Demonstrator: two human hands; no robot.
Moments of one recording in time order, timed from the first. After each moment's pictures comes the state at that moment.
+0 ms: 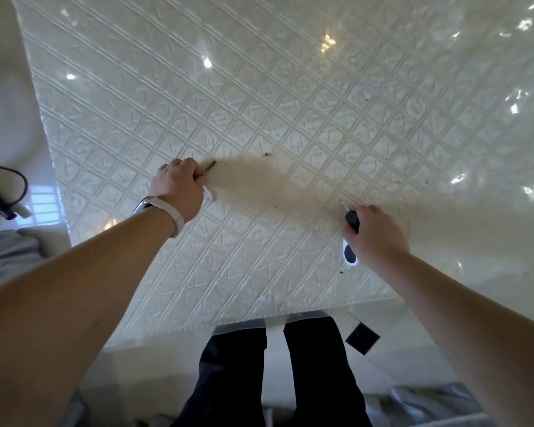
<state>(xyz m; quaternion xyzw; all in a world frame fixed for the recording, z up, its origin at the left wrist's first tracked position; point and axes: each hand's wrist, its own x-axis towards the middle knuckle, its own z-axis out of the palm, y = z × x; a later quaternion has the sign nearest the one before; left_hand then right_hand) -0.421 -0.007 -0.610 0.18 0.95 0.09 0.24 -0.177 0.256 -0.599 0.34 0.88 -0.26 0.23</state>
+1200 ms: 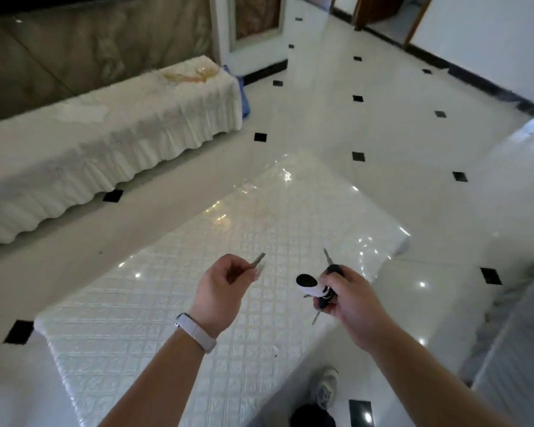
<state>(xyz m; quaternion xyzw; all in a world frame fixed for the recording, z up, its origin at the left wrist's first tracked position) -0.316 0.156 -0.175 0.35 0.71 0.50 0.34 -0.105 0.251 -0.153 0.52 0.41 -0.71 -0.24</state>
